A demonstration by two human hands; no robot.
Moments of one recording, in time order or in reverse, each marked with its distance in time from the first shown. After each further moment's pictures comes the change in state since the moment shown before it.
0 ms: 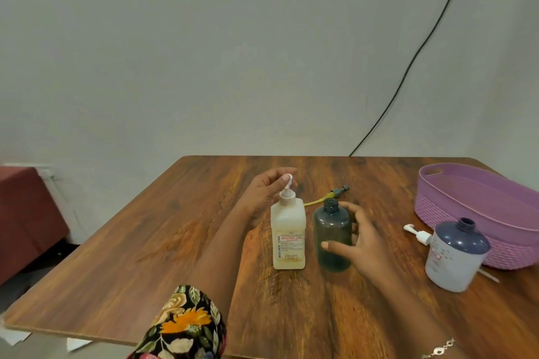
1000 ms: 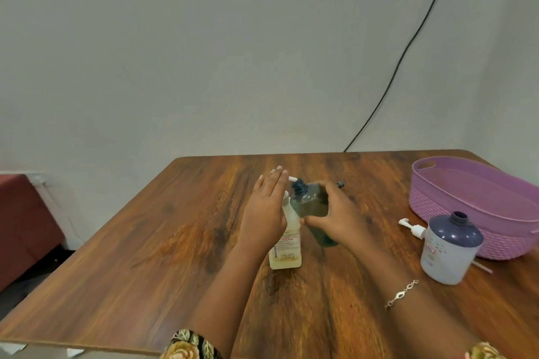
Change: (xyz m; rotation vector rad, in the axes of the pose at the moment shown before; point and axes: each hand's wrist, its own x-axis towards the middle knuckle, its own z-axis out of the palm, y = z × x) left_hand -0.025 -0.017 0.028 1.134 0.305 0.516; right_hand 0.051 -0.012 0.015 -0.375 0.029 -0.109
